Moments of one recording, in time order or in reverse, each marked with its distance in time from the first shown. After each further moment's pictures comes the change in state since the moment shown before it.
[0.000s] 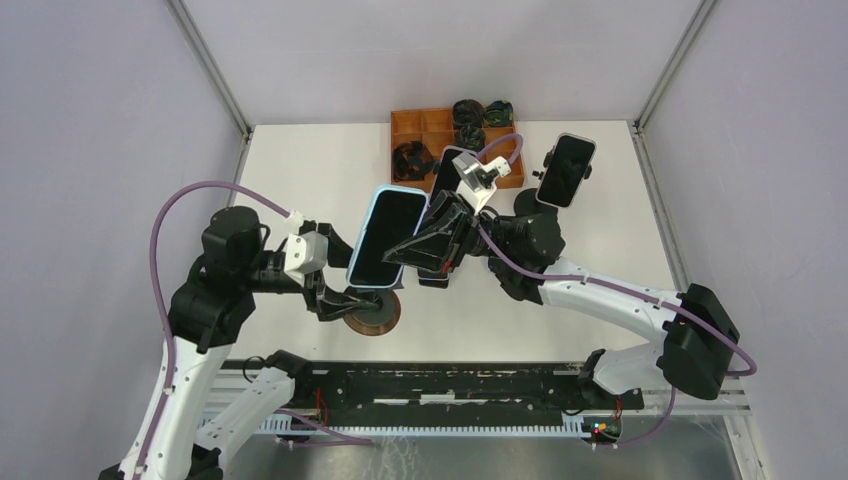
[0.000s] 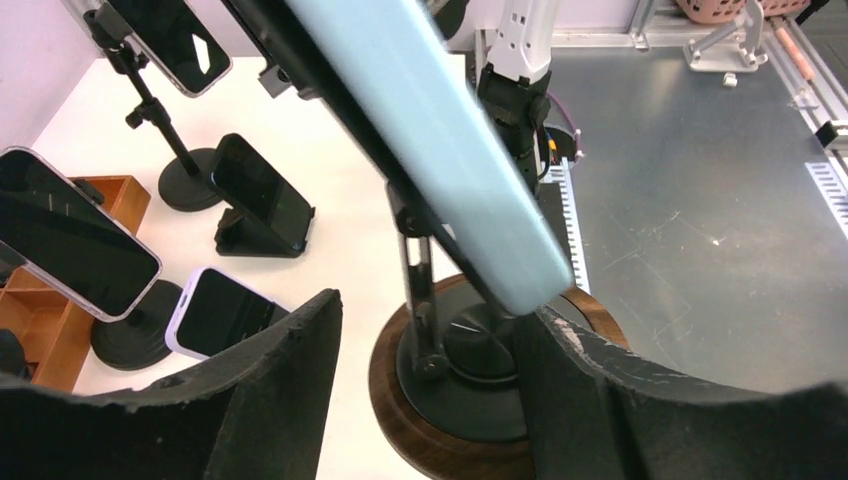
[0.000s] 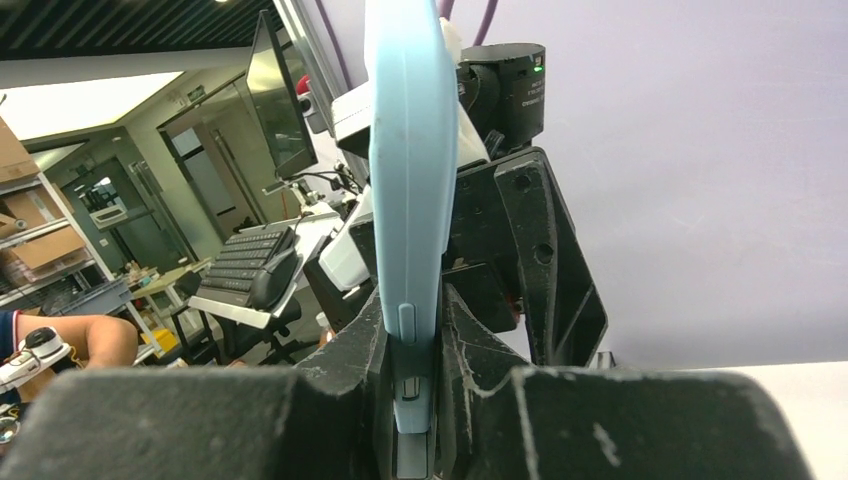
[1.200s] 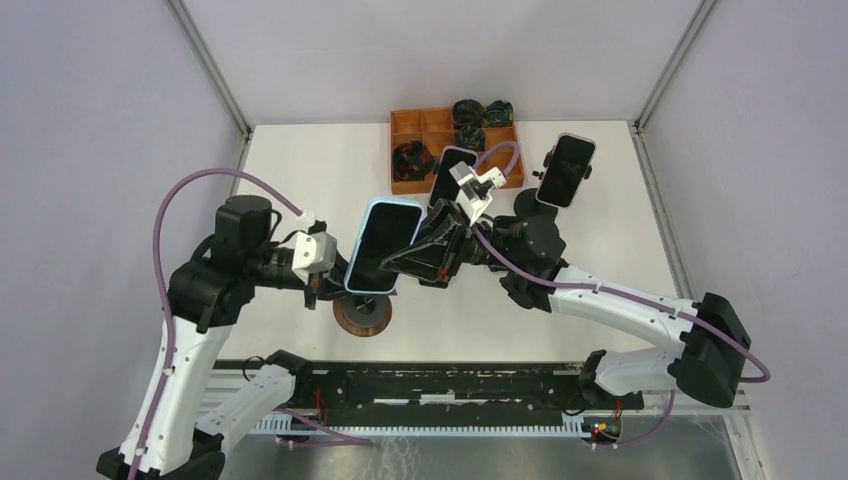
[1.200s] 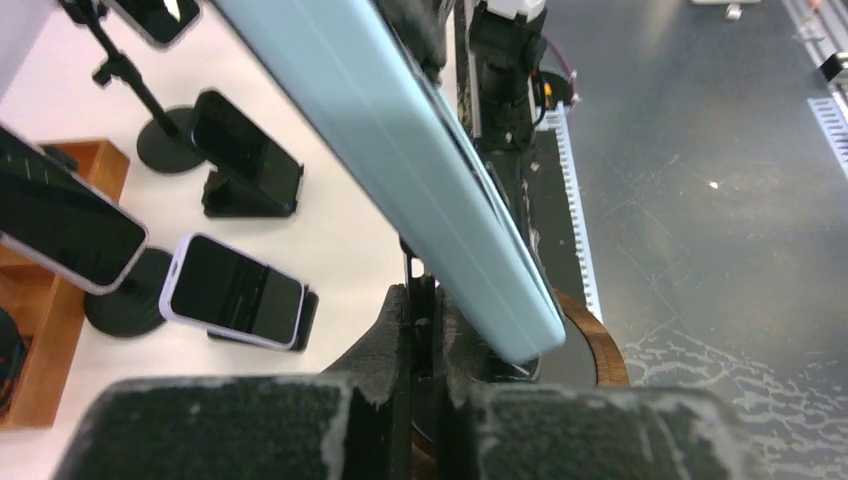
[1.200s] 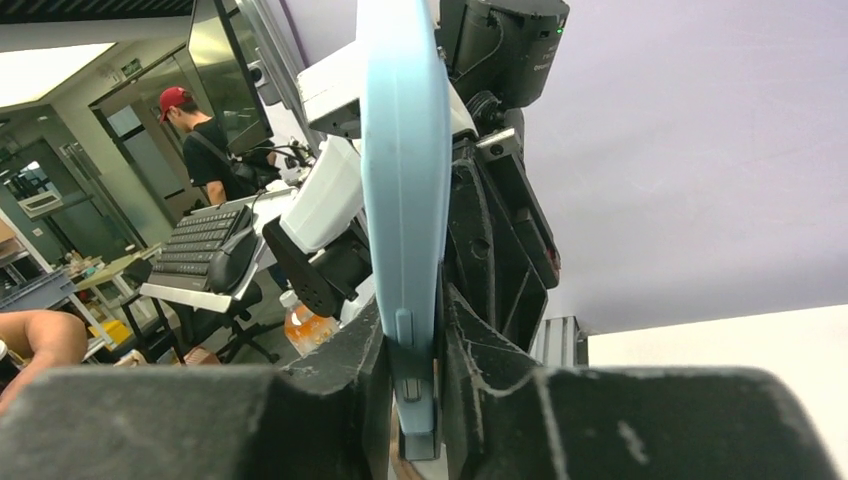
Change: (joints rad) left arm 0.001 0.098 0.106 -0.252 0.000 0.242; right arm 0.039 -0.066 -0.016 -0.185 0.051 -0.151
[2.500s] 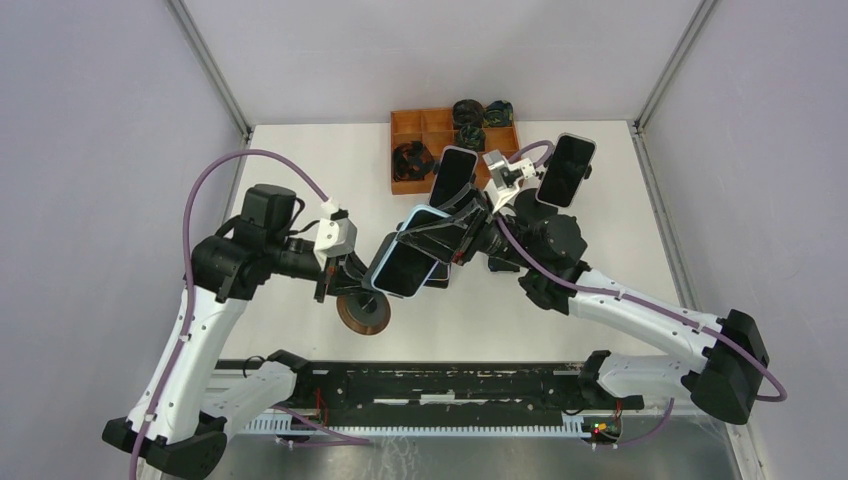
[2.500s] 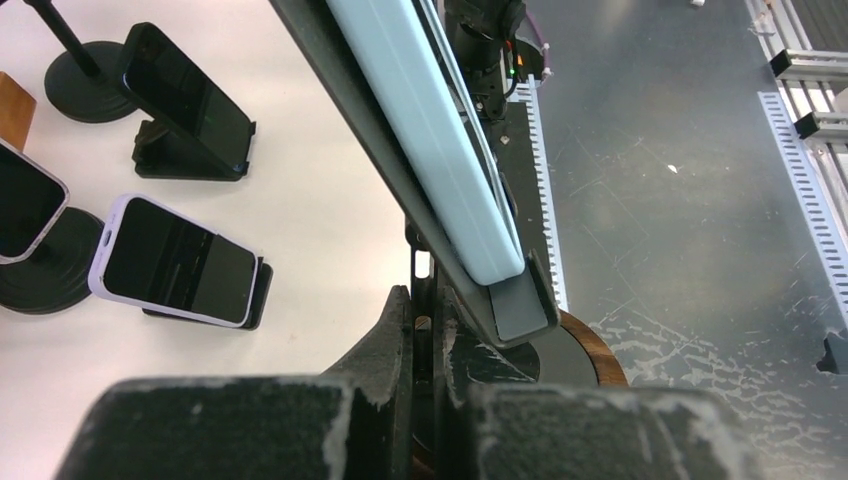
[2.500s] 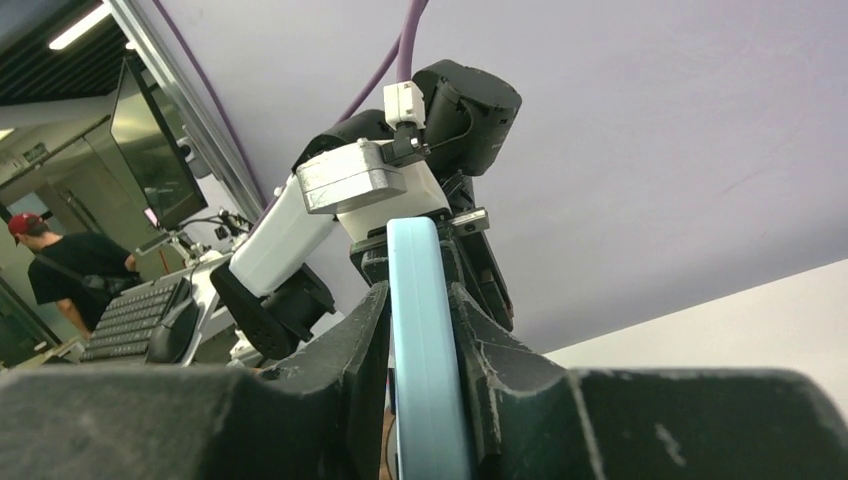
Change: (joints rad) left arm -0.011 0.111 0.016 -0.117 -0.021 0.066; right arm -0.054 -0.109 -0.047 -0.103 0.143 -0.014
